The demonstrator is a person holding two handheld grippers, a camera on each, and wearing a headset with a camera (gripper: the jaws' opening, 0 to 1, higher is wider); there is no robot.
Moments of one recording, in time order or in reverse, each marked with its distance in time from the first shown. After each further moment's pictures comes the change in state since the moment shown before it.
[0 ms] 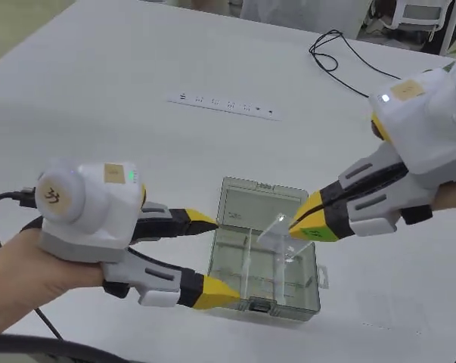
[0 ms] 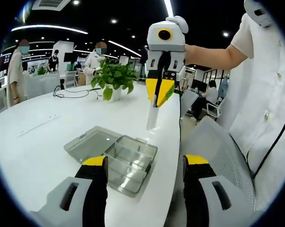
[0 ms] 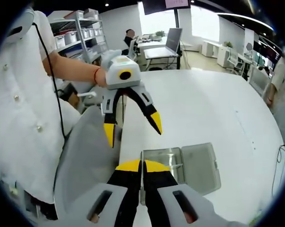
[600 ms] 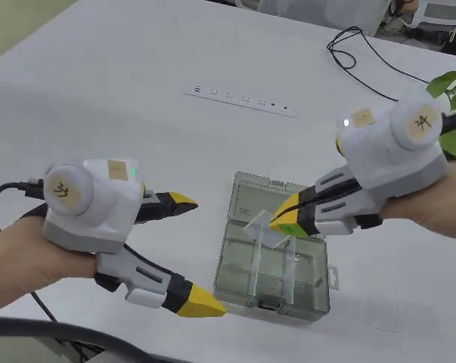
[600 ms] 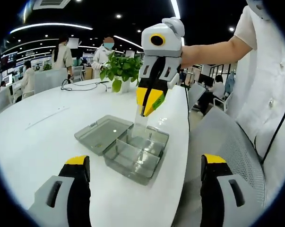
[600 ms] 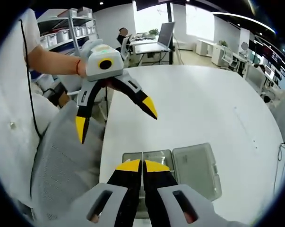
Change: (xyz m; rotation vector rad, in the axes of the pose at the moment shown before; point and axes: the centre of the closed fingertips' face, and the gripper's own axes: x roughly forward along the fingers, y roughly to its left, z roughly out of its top) left arm -0.012 0.023 -0.025 -0.001 0.043 0.067; right arm 0.056 -0.038 -0.017 0.010 0.005 -0.058
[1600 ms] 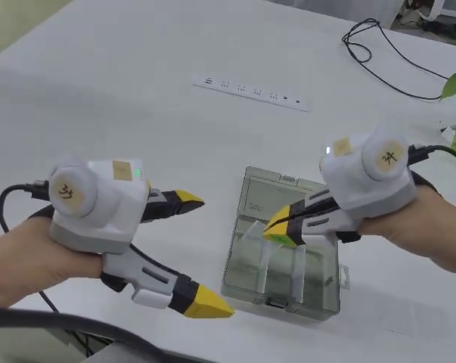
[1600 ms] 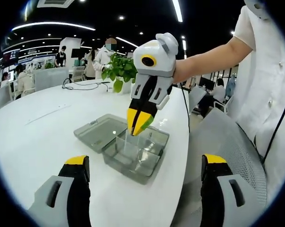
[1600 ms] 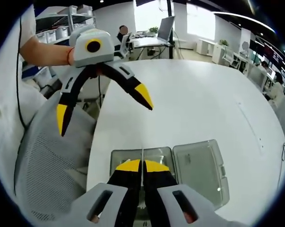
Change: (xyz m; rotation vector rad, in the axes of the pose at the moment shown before) left arm 0.001 -0.001 -0.006 -0.031 -0.016 -0.001; right arm 0.035 -0.006 -0.016 -0.014 0.004 -0.002
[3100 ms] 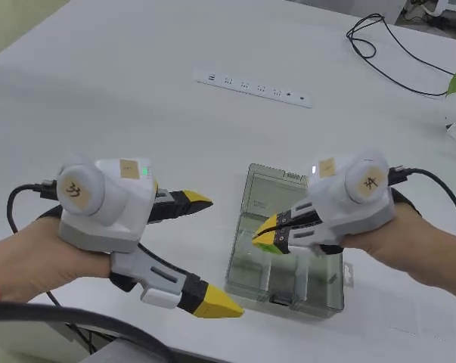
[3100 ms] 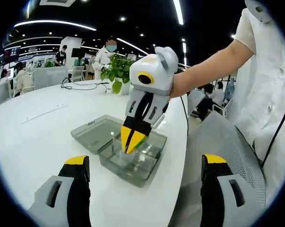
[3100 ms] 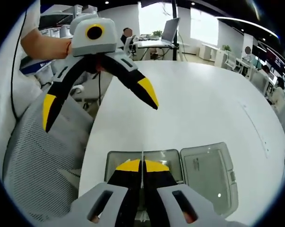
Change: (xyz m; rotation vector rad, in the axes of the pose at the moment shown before) left arm 0.005 -0.005 0.002 -0.023 -0.016 -0.014; right arm 0.030 0.001 -0.010 -0.036 -0.031 0.008
